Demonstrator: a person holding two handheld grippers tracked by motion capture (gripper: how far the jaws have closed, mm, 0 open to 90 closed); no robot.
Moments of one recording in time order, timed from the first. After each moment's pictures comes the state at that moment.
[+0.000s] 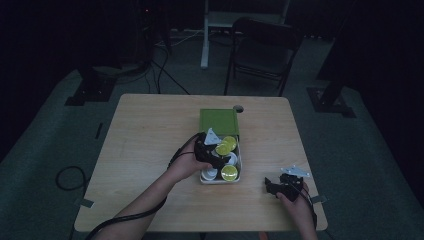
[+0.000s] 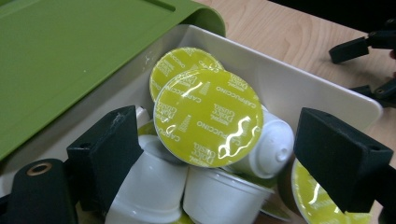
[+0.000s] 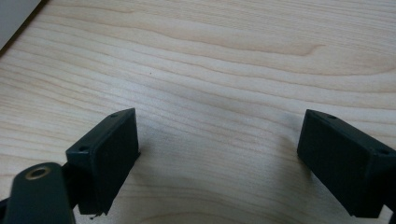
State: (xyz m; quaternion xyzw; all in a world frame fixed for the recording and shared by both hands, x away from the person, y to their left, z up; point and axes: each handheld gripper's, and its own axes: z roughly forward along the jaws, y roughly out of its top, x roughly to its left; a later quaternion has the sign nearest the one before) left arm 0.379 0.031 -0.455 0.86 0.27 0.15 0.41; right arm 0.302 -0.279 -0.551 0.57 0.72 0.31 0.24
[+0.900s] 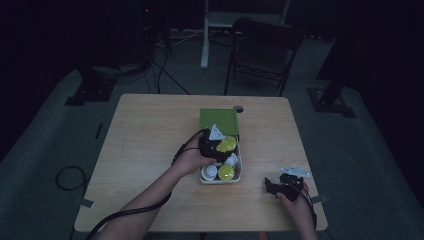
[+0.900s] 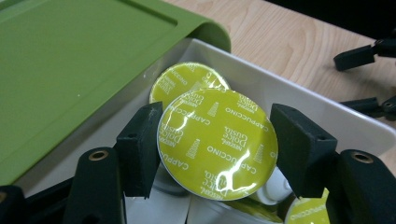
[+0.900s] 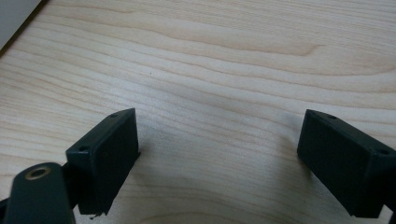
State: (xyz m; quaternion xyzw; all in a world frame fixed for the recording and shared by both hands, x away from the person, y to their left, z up) left arm 0.389 0.021 -0.449 0.86 0.27 0.14 0.41; right arm 0.302 -0.279 -0.551 0.57 0.72 0.31 0.24
